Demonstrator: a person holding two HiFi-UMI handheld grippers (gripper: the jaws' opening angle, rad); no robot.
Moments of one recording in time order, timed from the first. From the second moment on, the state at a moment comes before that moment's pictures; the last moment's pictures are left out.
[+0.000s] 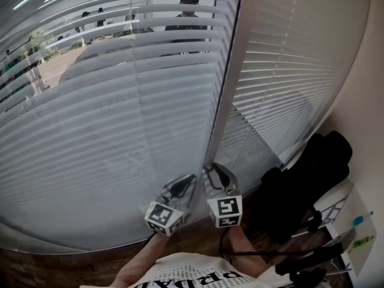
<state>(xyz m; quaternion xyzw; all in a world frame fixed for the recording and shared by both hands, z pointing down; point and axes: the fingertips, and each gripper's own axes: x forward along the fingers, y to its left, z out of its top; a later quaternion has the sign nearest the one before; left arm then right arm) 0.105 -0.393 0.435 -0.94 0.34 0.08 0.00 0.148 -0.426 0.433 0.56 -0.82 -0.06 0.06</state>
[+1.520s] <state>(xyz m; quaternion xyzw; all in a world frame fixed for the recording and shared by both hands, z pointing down) 0.103 -0.393 0.432 -0.94 0.34 0.08 0.00 0.153 -0.424 0.437 0.55 -0.84 -0.03 0.06</state>
